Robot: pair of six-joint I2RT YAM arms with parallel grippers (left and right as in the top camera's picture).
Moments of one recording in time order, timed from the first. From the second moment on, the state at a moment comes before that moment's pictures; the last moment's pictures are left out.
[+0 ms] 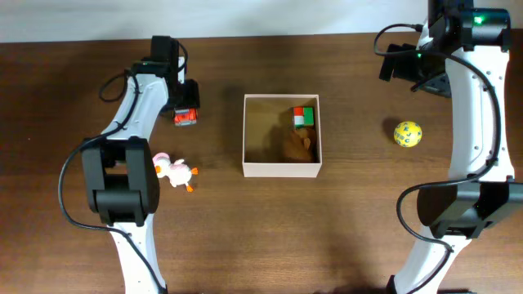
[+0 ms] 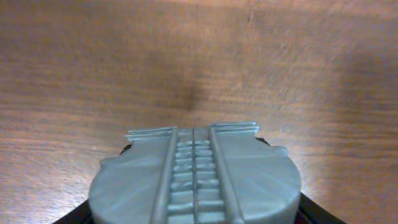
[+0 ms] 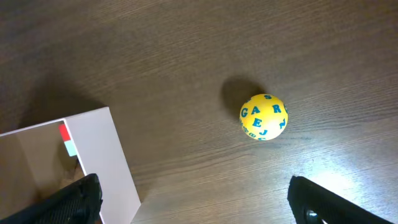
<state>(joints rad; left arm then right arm) -0.06 2.27 1.87 -0.82 0.00 -0.14 -0.07 2.07 2.34 -1.53 0.00 0.25</state>
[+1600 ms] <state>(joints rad) -0.43 2.27 2.42 -1.39 0.12 -0.17 -0.07 2.07 2.34 -1.53 0.00 0.25</state>
